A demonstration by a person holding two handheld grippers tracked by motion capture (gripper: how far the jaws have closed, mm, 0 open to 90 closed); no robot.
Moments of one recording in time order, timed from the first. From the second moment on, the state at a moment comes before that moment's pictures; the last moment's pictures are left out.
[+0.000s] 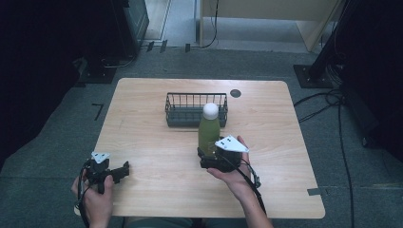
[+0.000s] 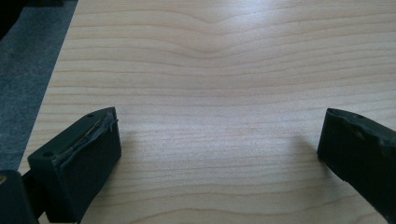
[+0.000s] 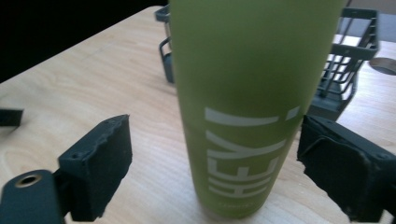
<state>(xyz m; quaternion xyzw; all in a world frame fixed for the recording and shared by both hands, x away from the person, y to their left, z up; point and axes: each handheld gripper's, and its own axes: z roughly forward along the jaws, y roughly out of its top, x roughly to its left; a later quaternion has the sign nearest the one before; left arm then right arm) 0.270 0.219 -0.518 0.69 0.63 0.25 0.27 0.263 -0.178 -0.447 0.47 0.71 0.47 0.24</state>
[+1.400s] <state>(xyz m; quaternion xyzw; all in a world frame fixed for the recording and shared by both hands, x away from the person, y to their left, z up) 0.270 0.219 -0.518 0.69 0.62 0.25 0.27 0.297 -0.166 -0.453 0.48 0.66 0.50 0.28</state>
